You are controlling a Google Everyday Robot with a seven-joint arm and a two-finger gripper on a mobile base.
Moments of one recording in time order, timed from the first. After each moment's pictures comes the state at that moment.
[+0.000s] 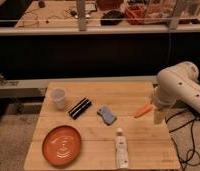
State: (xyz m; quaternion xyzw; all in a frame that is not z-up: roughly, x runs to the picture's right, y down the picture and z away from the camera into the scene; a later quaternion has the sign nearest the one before) arm 0.285 0.107 0.684 -0.28 0.02 0.02 0.96
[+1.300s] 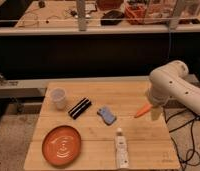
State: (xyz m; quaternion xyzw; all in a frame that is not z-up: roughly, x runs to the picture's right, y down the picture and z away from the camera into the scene) arm 0.279 0.098 0.713 -0.27 0.02 -0.05 0.96
